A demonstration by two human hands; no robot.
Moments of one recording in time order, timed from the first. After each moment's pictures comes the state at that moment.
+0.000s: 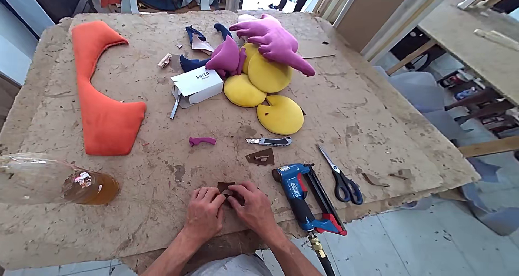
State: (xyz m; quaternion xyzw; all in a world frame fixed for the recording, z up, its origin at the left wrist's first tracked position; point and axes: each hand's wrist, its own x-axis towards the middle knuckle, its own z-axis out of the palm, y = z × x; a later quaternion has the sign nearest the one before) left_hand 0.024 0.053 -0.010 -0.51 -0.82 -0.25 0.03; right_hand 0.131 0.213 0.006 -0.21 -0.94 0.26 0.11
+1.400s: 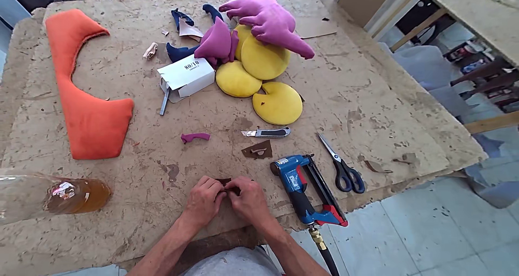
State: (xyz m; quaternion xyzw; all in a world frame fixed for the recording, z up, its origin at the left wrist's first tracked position) left_hand -0.002 0.076 -0.011 -0.53 -0.78 -0.33 -0.04; right_hand 0.114 0.215 0.017 -0.27 -0.90 0.34 0.06
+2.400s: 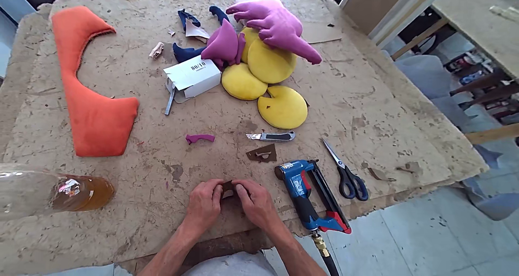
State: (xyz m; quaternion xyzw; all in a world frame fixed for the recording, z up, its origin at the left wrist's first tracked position) left_hand 0.003 0.072 0.011 -0.38 -0.83 -0.37 -0.17; right_hand 0.126 0.226 0.013 -0.25 -0.88 0.40 0.07
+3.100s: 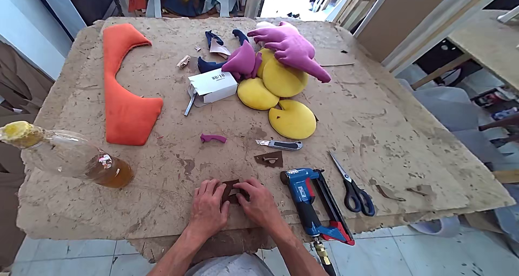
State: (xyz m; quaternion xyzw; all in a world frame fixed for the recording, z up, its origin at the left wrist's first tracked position) left_hand 0.034 0.051 -0.001 -0.40 -0.89 -0.21 -0.06; right_hand 0.122 0.225 0.011 -0.19 -0.94 0.29 0.02
